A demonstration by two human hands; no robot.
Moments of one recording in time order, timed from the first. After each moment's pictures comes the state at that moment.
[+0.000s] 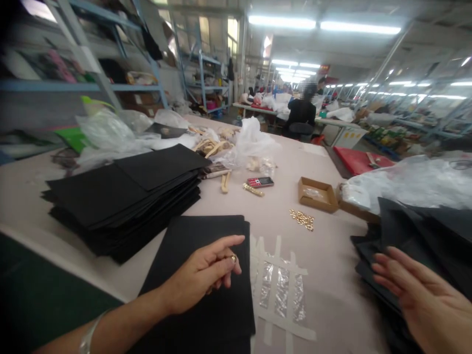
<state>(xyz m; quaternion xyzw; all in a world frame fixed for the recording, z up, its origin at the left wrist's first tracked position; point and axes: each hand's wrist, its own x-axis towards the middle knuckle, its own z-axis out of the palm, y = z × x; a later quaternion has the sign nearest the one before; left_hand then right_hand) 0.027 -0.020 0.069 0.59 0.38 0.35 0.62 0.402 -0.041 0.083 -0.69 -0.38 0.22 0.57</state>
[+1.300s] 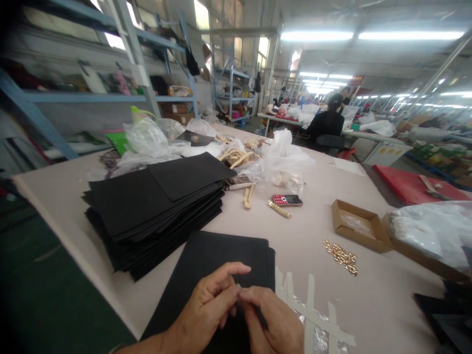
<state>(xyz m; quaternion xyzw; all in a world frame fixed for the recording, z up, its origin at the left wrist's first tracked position) 0.008 -0.011 0.037 0.51 0.48 0.45 0.55 0.163 -0.002 0.041 -0.37 -0.81 0.16 0.42</state>
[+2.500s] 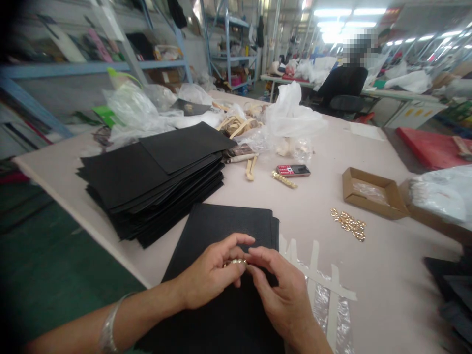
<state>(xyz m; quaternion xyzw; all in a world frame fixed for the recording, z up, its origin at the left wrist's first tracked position) 0.001 -0.003 0.037 0.57 0.47 0.33 0.59 0.177 -0.002 0.019 -0.42 -0.76 0.31 0.39</state>
